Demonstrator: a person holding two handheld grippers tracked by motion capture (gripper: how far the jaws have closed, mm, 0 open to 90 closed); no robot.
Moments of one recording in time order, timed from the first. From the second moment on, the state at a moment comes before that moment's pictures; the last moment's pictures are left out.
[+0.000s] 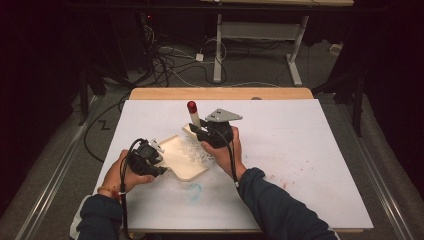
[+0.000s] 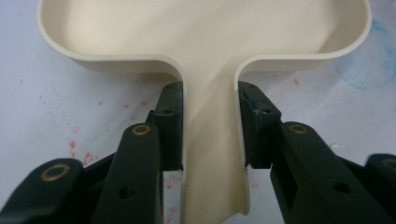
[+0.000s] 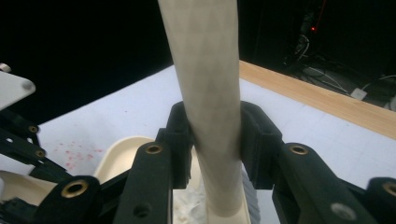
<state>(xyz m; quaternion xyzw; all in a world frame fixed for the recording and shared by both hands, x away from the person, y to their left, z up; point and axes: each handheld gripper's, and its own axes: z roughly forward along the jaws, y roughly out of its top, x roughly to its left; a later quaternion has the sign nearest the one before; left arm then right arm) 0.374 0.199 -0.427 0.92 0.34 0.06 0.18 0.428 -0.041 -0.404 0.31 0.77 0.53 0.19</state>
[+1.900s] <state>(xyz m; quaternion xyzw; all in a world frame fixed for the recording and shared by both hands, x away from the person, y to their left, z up) 0.363 0.210 -0.445 0.92 0.34 0.05 0.17 0.441 -0.080 -0.381 0.32 0.75 0.52 0.25</state>
